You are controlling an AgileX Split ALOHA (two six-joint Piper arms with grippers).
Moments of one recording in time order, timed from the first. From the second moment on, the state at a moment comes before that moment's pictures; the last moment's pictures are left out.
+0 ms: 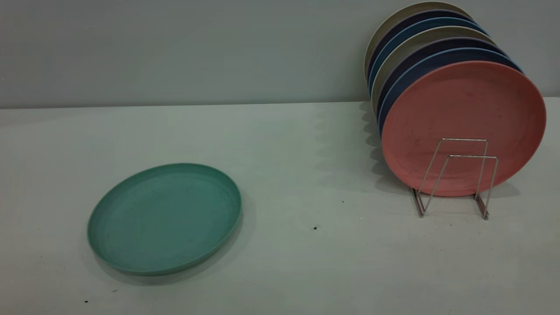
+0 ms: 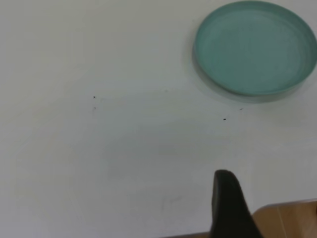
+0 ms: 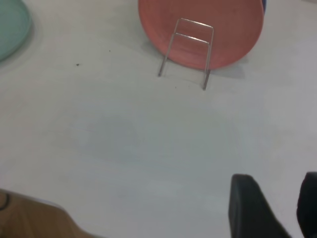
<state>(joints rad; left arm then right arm) -0.07 -0.02 -0.49 0.01 1.14 0.03 0.04 -0.02 -0.48 0.16 1.15 -0.24</state>
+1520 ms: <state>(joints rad) -0.05 1.59 -0.75 -1.10 0.64 0.98 0.04 0.80 -0.50 0.70 0.57 -0.70</state>
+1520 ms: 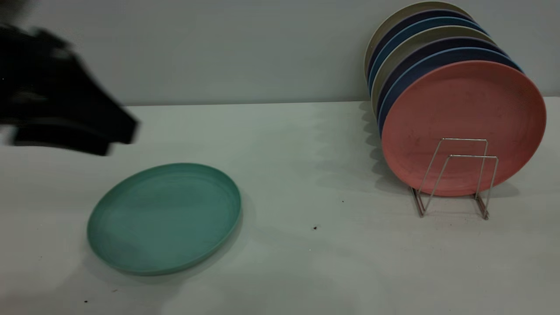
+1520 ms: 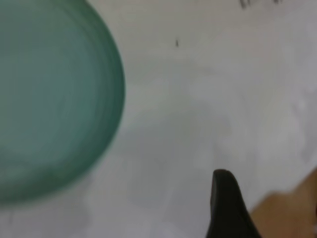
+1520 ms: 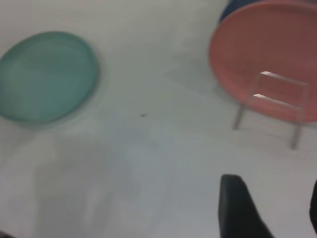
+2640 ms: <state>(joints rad) 0.40 2.25 -1.08 -1.10 0.78 1.05 0.04 1.03 -0.50 0.99 0.48 -0.99</state>
